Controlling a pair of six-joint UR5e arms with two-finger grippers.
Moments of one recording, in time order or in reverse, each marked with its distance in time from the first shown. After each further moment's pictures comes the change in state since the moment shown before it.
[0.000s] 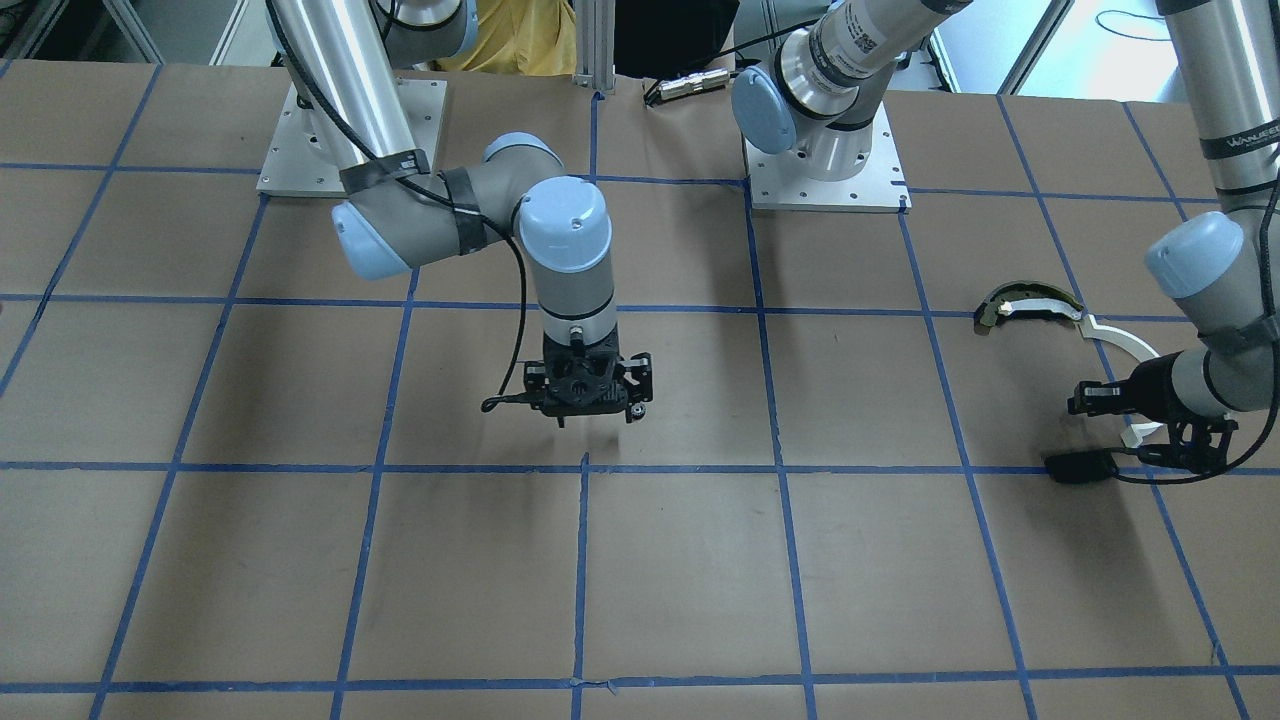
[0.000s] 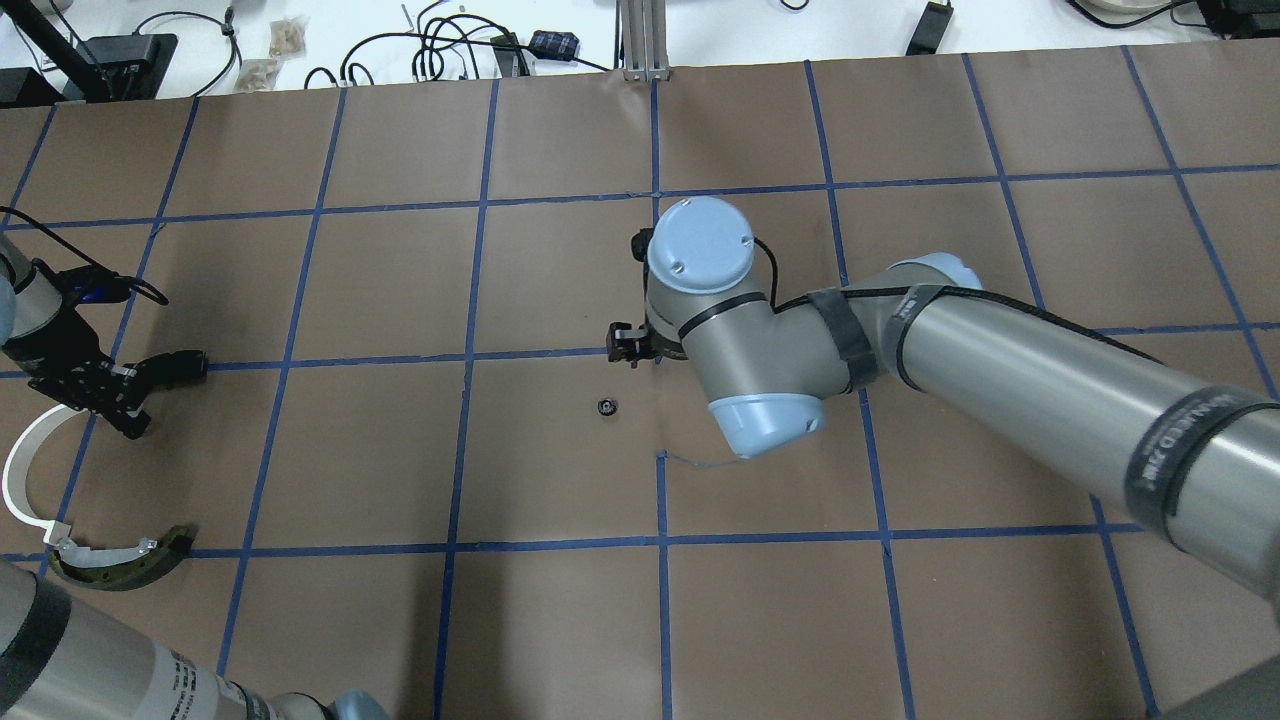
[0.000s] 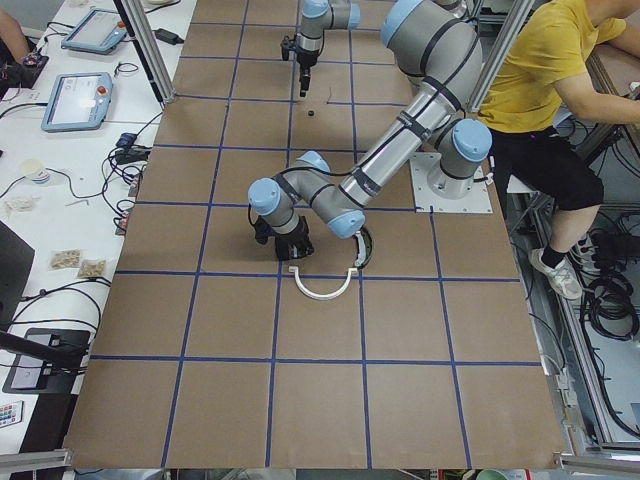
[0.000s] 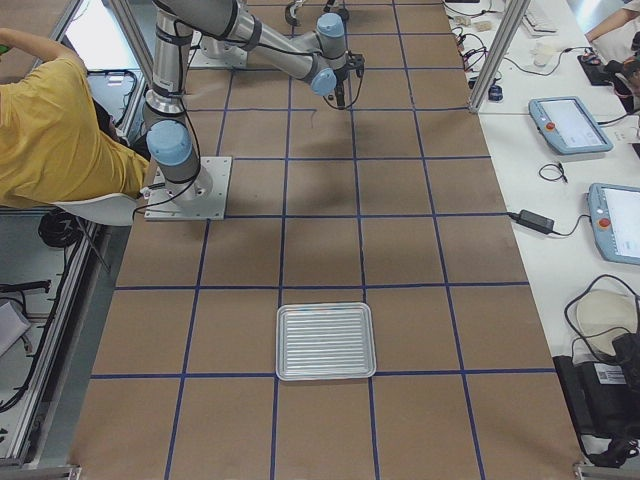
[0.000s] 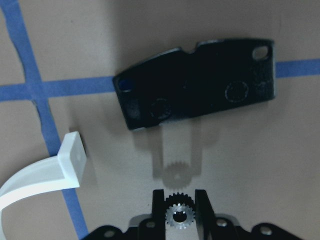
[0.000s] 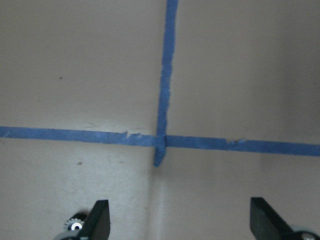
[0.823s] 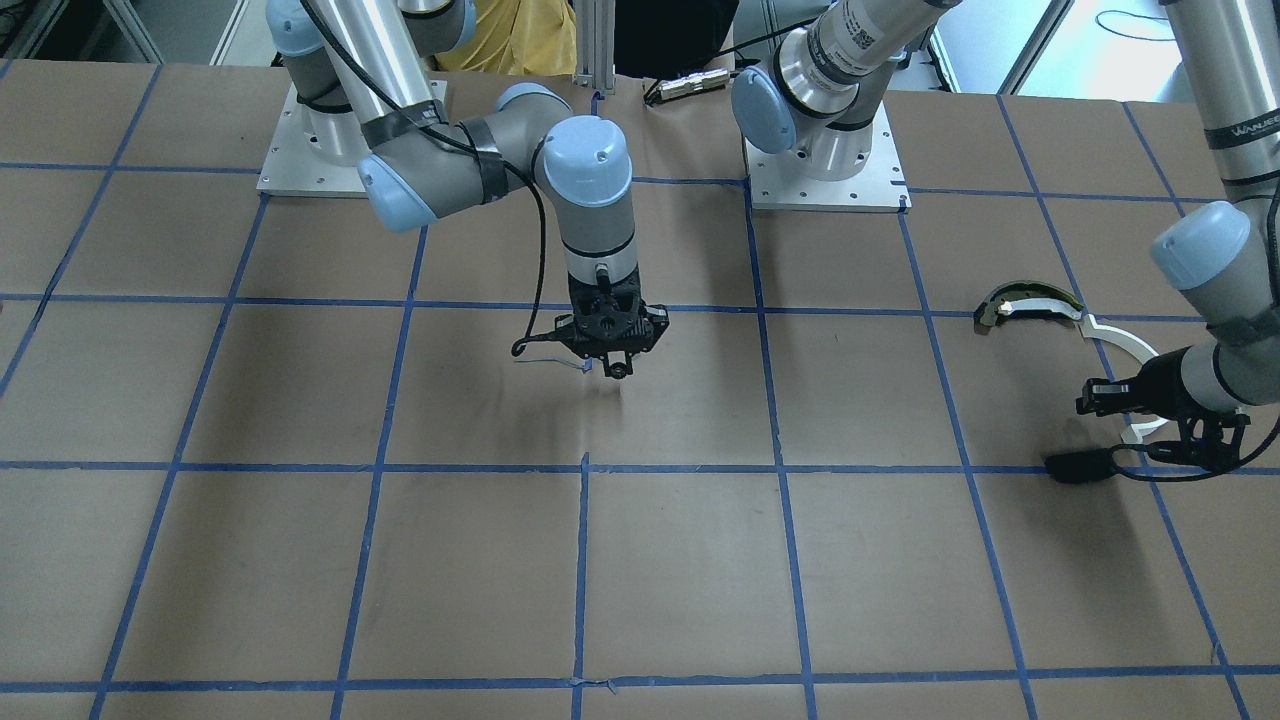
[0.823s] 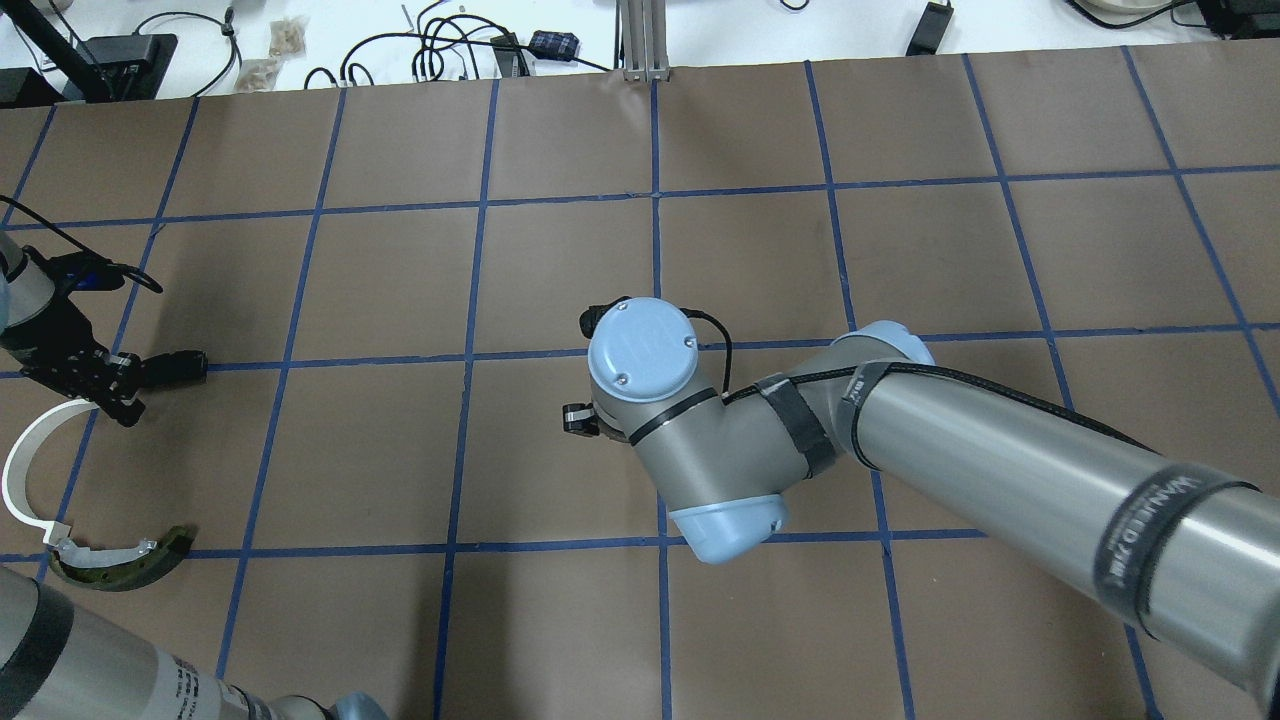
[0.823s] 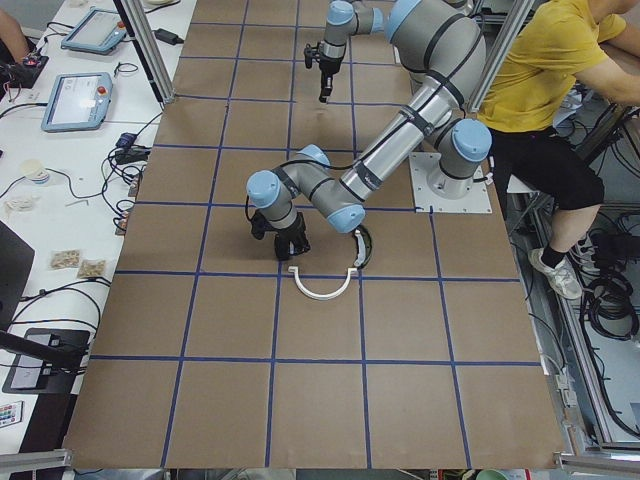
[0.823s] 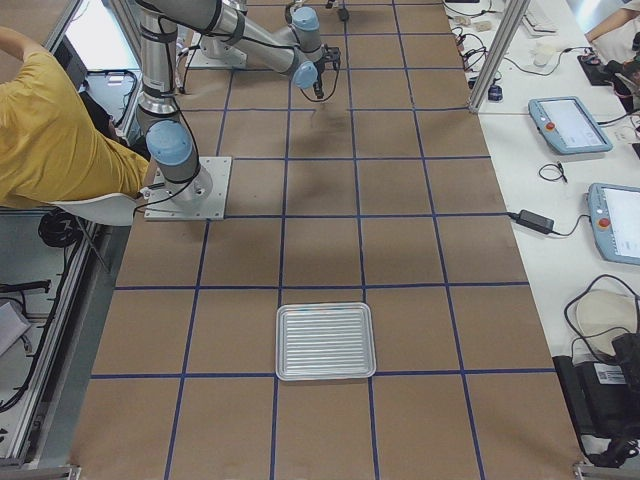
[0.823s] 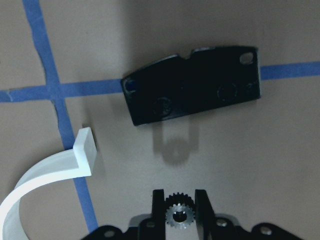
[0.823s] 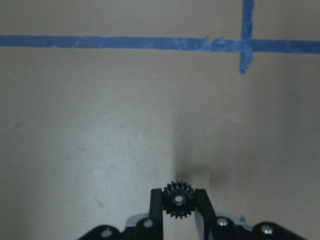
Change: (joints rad) left arm -0.017 0.014 0.009 0.026 -0.005 0.009; right arm 0.209 0.043 0.074 -0.148 0.002 0.231
